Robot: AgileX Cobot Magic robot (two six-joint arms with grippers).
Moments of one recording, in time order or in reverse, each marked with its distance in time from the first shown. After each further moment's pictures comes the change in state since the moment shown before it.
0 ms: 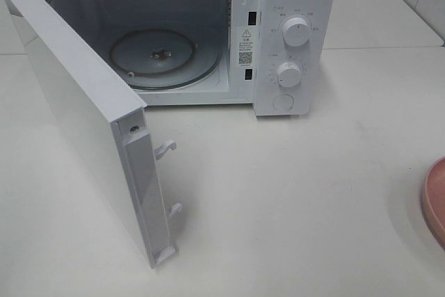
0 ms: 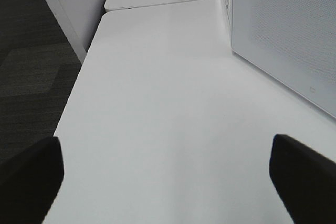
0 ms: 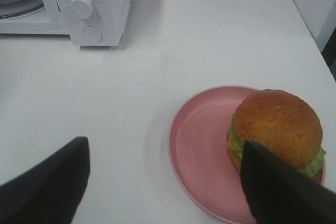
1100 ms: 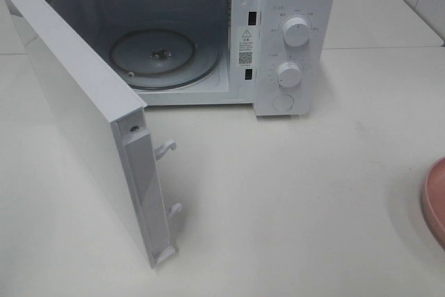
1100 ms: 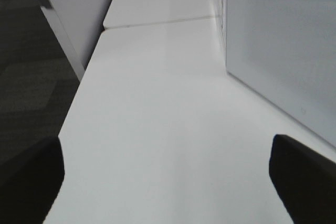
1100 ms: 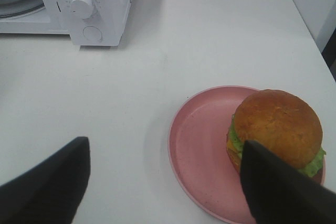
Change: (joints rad) left arm 0.000 0.000 -0.024 -0.020 -0.033 -0.001; right arm 0.000 0.000 0.000 0.000 0.000 -0.003
